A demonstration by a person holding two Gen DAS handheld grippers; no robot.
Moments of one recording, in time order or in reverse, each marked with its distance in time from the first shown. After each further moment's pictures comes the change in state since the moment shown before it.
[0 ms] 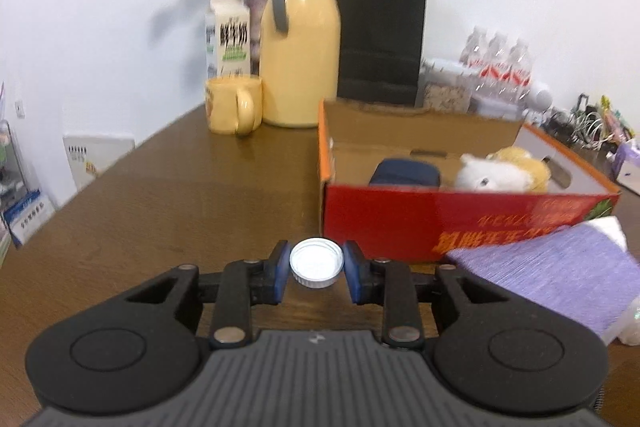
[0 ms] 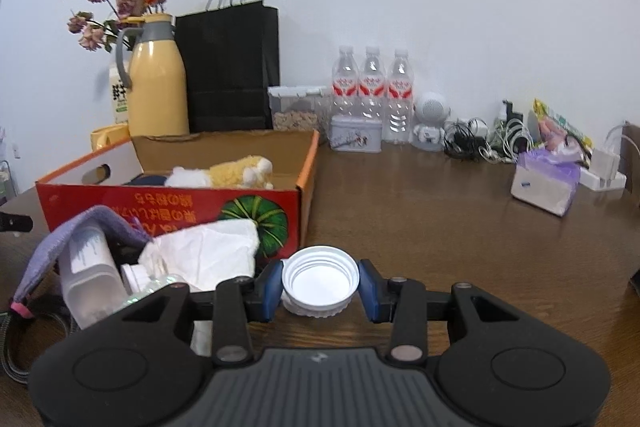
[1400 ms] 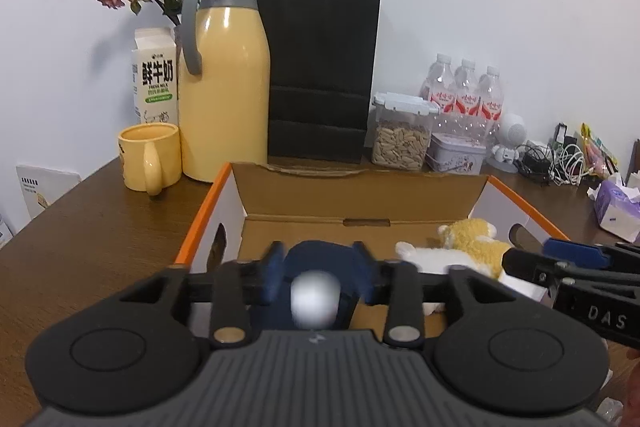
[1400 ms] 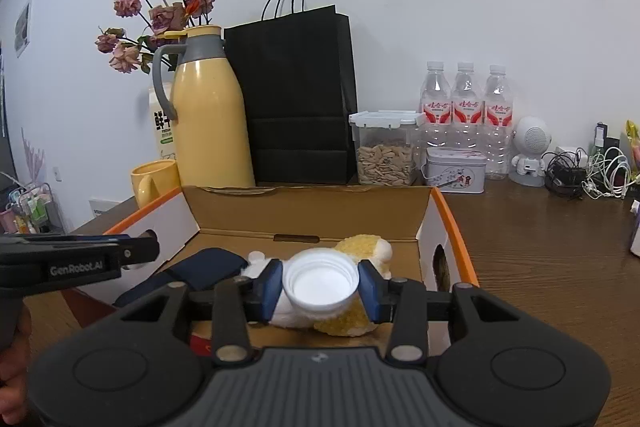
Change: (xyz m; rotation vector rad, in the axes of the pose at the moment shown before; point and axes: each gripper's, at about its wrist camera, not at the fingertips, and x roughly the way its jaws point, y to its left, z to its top) left arm 0.071 -0.070 0.054 -0.003 -0.067 -0.082; right arm 0.098 0.065 0.077 0.019 -0.021 0.162
